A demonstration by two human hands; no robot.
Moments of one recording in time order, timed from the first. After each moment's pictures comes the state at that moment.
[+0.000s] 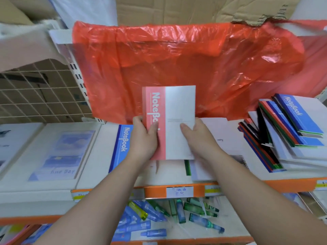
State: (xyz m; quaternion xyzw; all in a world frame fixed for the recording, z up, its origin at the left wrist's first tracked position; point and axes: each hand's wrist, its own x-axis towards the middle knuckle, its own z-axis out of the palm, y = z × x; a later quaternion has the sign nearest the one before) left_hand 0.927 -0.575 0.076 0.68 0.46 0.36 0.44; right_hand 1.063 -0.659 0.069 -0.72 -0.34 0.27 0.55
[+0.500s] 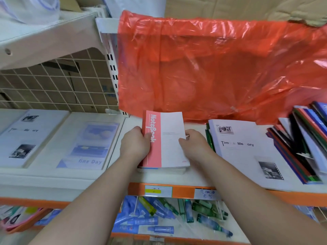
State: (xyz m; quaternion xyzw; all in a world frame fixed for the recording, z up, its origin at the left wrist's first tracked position) left_hand 0.834 -0.493 0.032 0.74 0.59 0.18 0.26; right_hand 0.997 -0.587 0.033 -0.81 -0.38 0.30 0.34
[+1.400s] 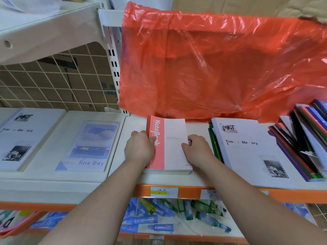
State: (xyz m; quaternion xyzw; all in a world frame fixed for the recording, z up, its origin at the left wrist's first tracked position) left_hand 0.832 -0.485 0.012 0.78 0.58 0.12 0.22; right_hand 0.990 -0.582 0.005 -0.85 -0.40 0.22 0.25
